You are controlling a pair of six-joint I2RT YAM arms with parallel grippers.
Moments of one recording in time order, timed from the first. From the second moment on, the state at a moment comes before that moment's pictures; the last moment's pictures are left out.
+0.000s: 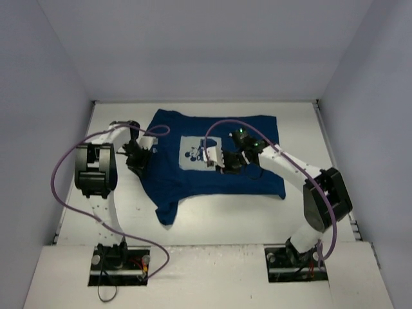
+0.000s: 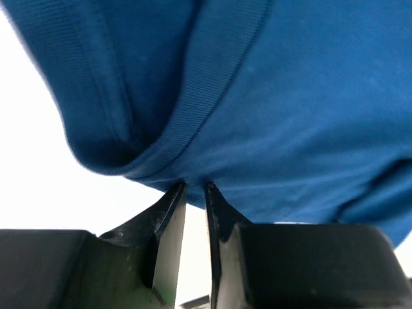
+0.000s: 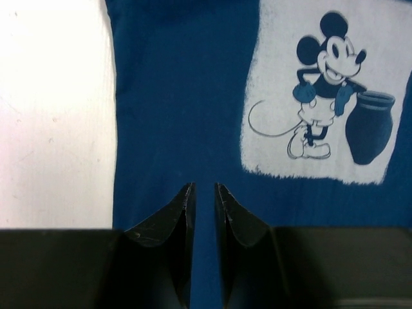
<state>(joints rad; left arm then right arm) -0.03 2.03 1.46 -1.04 0.25 0.30 0.54 1.63 1.14 -0.55 -0.53 -1.06</state>
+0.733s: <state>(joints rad) -0.02 1.76 1.46 -0.86 0.24 0.58 0.48 1.54 1.04 -0.56 -0.46 -1.00</state>
